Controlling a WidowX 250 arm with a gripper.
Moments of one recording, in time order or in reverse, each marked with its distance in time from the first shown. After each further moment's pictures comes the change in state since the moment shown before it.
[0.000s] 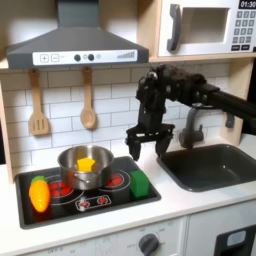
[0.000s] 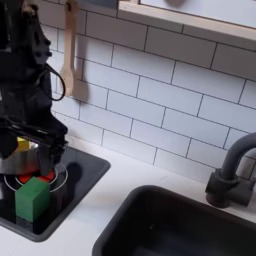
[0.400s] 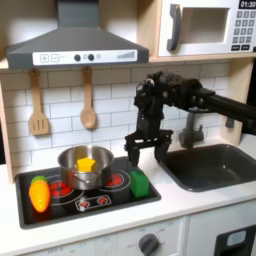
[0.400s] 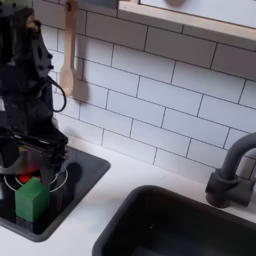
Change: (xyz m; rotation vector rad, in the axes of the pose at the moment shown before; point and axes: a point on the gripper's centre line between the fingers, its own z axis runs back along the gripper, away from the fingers) arm -0.001 0.000 -0.013 -0.004 0.026 -0.002
